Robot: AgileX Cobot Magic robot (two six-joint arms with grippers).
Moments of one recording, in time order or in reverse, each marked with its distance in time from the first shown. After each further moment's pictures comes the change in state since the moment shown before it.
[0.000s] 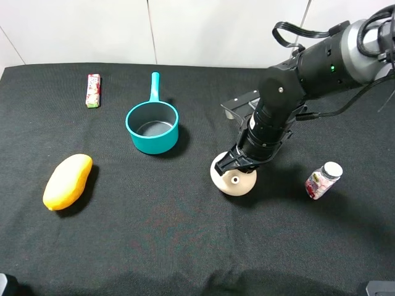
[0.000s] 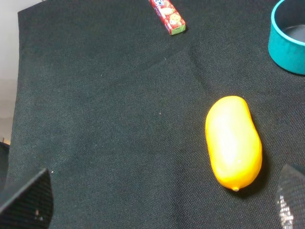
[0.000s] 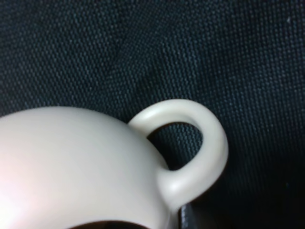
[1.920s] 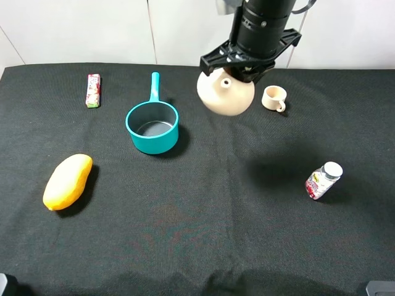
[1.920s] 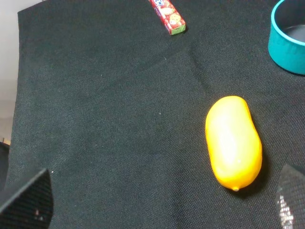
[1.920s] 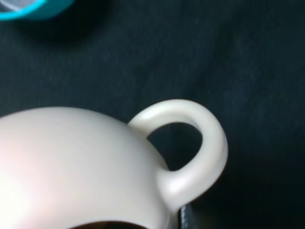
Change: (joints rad) left arm 0.000 0.000 0.000 0.000 0.000 0.000; right arm -0.036 -0.038 -0.626 0.000 0.663 0.000
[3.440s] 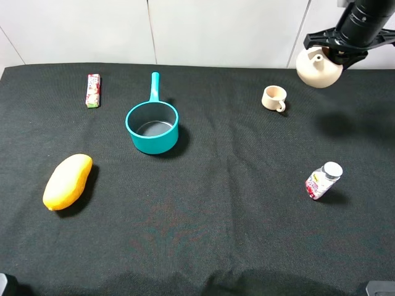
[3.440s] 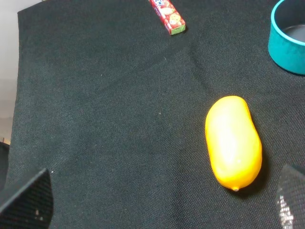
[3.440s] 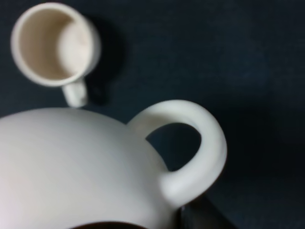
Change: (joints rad) left arm 0.000 0.000 0.000 0.000 0.000 0.000; right arm -0.546 0.107 -0.011 -0.041 -0.161 -0.035
